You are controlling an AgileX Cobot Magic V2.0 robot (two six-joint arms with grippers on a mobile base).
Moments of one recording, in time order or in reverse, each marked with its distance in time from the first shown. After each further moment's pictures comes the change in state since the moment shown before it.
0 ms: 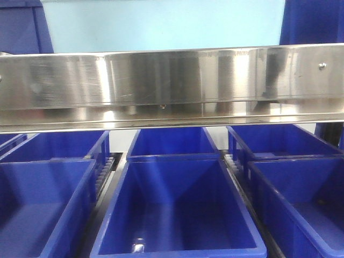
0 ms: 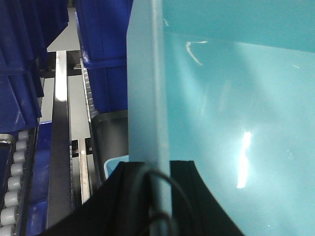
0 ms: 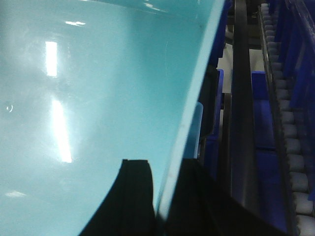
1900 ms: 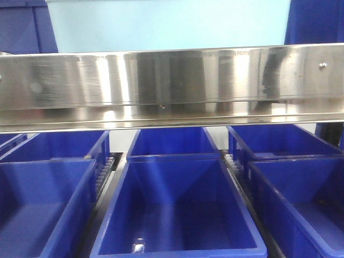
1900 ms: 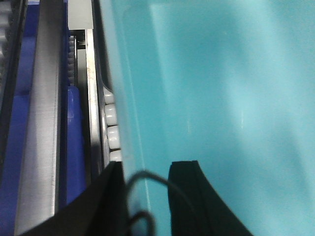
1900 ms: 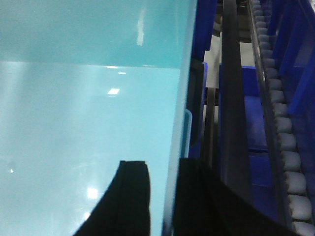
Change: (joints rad) left arm 0.000 0.208 -0.002 0.027 0.196 -0.123; right arm -0.021 0.189 -0.002 -0.055 -0.140 -0.018
